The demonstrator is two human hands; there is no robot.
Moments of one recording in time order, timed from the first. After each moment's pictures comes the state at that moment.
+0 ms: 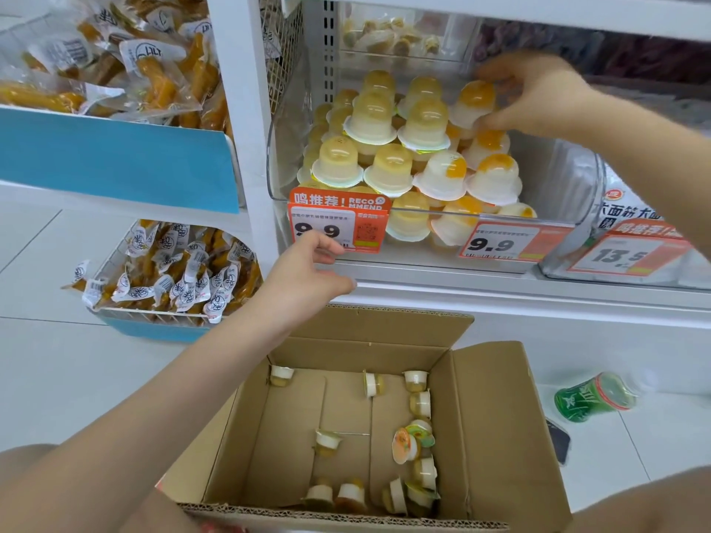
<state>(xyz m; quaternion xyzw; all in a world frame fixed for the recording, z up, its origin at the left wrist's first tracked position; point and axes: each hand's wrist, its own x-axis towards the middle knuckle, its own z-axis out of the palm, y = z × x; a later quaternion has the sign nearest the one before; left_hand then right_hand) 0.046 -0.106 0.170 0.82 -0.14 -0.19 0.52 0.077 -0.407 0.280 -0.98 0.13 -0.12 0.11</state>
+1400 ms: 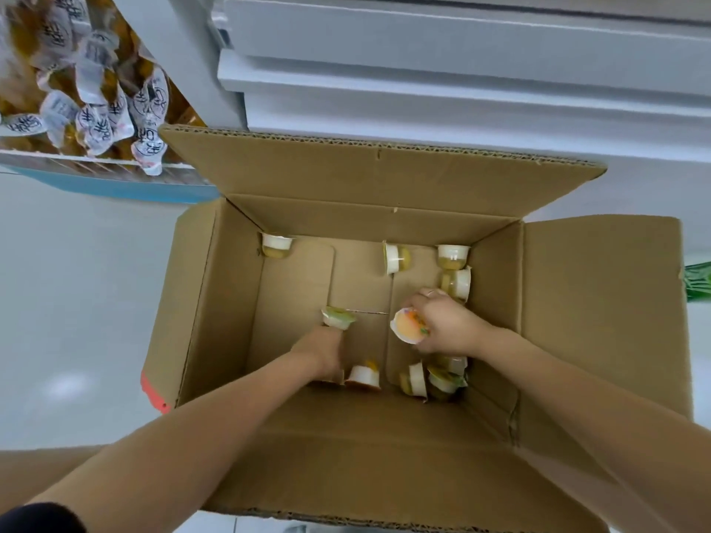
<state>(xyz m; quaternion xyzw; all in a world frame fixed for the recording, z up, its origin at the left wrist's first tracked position) -0.033 -0.080 -0.173 0.83 -0.17 -0.54 0.04 -0.086 -0.295 -0.160 -0.90 0.03 0.36 0.25</state>
